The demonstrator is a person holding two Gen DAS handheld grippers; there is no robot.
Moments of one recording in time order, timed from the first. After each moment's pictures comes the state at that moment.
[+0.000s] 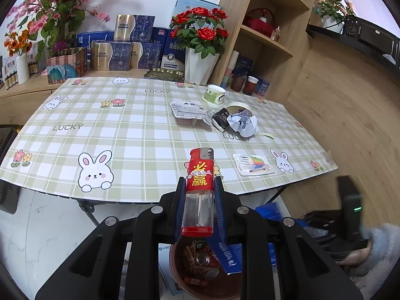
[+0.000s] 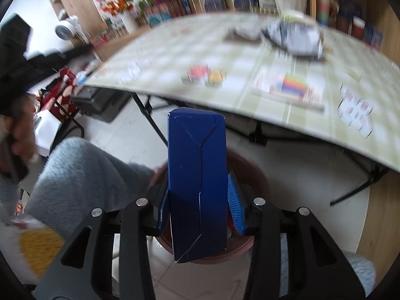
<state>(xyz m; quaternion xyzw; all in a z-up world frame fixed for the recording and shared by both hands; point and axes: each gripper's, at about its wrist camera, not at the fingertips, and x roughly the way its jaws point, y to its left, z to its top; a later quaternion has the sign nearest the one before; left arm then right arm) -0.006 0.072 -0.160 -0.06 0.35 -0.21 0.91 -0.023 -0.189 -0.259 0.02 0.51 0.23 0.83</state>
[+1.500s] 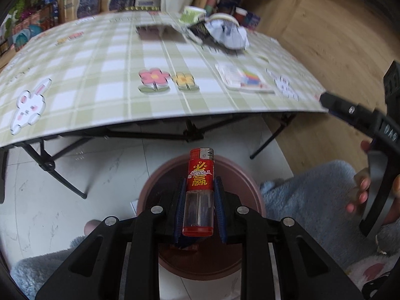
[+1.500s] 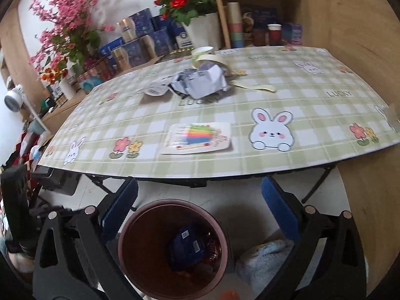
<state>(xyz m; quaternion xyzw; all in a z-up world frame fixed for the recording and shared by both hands) -0.001 -0.007 -0.281 0.00 0.49 -0.25 0.84 -0.017 -0.263 -0.213 0.11 0.39 0.03 0.91</state>
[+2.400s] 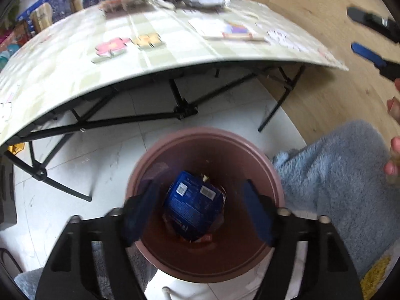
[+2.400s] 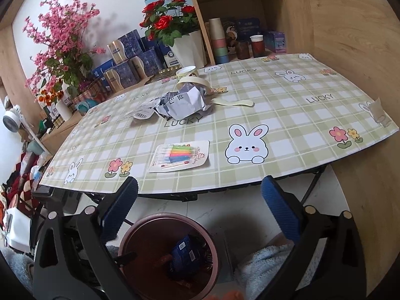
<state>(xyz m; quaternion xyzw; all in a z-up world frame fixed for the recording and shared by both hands) -0.006 -0.041 -0.319 0.08 0.50 -0.26 0.82 -0.029 -0.292 -0.197 0.13 0.35 0.01 0.93</state>
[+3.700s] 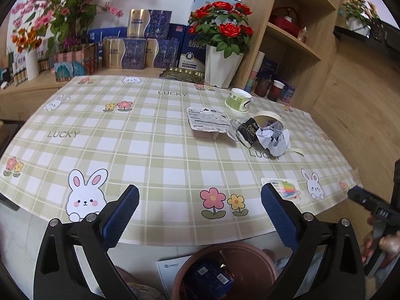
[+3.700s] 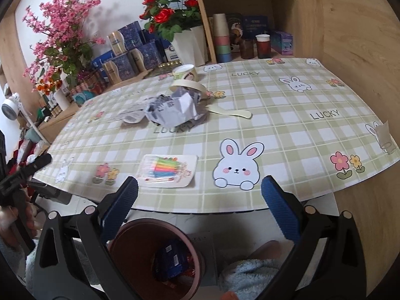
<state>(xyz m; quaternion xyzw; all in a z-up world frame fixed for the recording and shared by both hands) 0.077 0.042 -0.191 -0.07 0.36 -0.14 0.92 0.020 -0.320 -0.197 0.10 0.38 0.01 0.92</state>
